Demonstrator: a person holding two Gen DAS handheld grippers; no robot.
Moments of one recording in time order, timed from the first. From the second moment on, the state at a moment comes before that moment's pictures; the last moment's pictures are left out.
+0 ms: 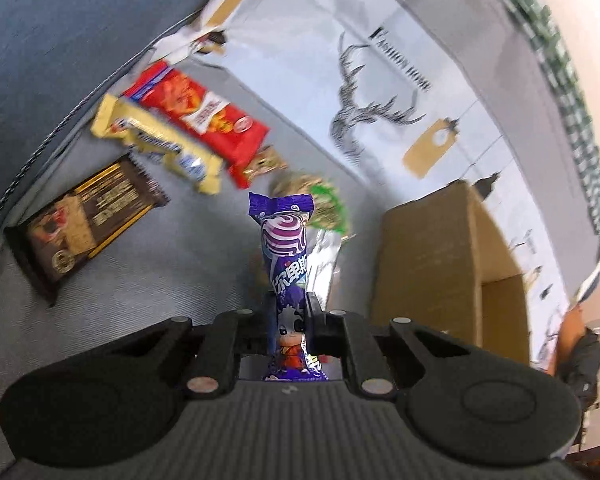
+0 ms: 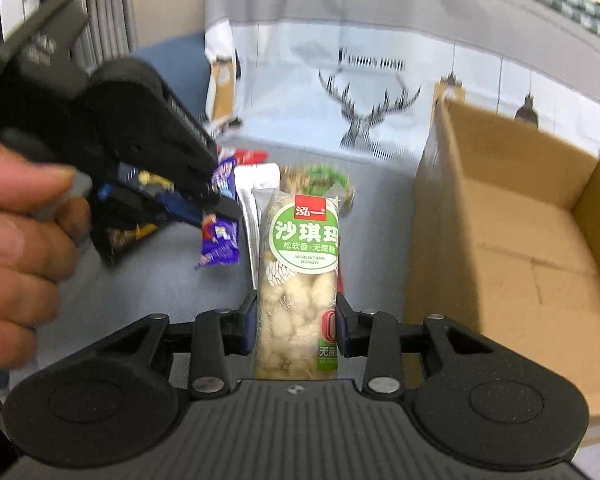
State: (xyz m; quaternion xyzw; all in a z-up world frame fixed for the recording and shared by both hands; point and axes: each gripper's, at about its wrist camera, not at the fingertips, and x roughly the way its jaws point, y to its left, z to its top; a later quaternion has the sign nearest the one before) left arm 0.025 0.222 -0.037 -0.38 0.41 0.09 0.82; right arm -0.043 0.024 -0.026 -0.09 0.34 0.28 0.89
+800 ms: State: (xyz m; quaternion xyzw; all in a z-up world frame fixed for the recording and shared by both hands) left arm 0.076 0.108 0.030 -0.35 0.29 -0.07 0.89; right arm 0.080 -0.134 0.025 0.04 0.30 0.11 0.95
